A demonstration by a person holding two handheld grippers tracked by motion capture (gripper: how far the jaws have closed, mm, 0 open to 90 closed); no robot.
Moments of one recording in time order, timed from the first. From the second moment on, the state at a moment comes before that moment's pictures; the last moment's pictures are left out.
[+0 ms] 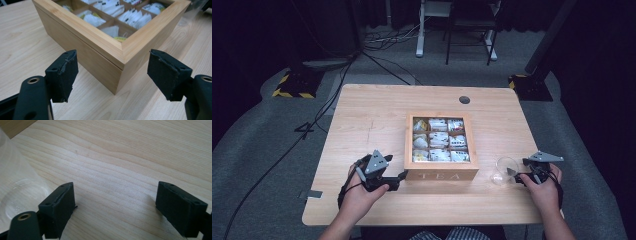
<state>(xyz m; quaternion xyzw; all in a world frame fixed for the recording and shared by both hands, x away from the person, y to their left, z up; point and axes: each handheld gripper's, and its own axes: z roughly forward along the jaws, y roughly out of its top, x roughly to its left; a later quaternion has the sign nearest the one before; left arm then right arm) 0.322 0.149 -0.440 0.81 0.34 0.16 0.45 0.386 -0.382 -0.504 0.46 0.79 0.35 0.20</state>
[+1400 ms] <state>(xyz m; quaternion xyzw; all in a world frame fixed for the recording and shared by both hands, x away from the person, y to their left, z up) 0.328 0.129 -0.452 0.82 0.33 0.19 0.41 0.387 -0.382 -0.504 0.46 0.79 0.35 0.20</state>
